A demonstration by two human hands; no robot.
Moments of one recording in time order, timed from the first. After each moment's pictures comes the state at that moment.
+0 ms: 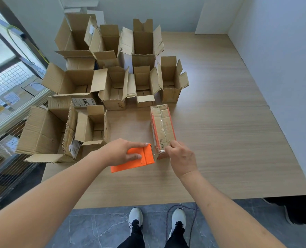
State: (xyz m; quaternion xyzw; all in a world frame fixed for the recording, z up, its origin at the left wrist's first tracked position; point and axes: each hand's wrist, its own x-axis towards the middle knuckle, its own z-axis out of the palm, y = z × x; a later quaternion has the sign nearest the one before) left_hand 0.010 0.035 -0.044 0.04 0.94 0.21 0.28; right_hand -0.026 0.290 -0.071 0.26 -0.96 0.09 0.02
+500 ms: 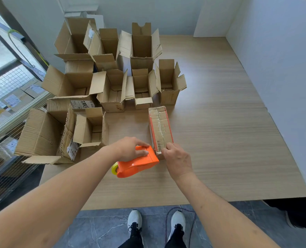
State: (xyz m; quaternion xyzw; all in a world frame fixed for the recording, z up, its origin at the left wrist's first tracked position) left_hand -0.018 0.072 -0.032 -0.03 0.92 0.21 0.32; right_hand -0.024 0.285 -0.062 0.26 -0.96 0.09 0.02
